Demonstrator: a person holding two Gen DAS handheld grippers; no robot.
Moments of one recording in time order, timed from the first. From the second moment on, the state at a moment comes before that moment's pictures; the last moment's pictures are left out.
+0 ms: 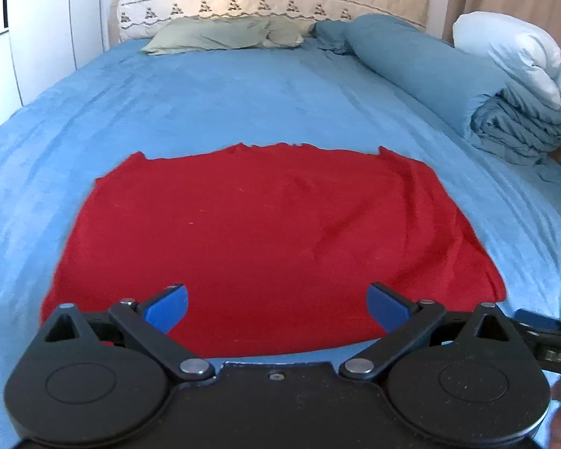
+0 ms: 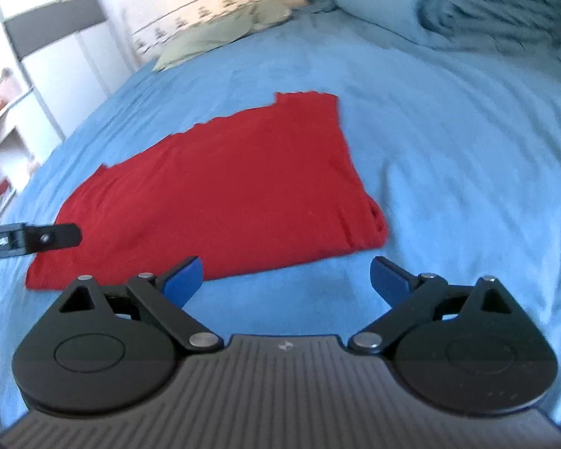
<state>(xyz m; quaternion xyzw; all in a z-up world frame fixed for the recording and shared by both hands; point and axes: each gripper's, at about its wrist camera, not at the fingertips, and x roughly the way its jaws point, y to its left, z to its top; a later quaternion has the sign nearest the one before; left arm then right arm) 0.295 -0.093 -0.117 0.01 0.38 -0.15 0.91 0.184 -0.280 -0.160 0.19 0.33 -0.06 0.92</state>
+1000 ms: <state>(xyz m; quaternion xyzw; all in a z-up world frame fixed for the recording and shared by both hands) 0.392 -0.089 -0.154 -0.03 0.38 -0.08 0.92 0.231 -0.339 -0.203 0.39 0.26 -0.10 0.88</state>
